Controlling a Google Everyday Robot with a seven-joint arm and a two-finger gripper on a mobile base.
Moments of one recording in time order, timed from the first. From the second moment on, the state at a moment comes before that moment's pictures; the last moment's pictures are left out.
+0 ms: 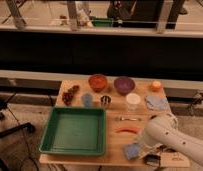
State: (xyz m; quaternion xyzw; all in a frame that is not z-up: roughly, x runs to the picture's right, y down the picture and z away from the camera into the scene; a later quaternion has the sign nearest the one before) arm 0.196 0.300 0.732 -0.31 -0.13 -0.14 0.93
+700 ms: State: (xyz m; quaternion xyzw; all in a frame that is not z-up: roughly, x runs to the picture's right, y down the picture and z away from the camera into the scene) arm 0.155 0.325 0.730 -0.33 -0.16 -0.18 0.91
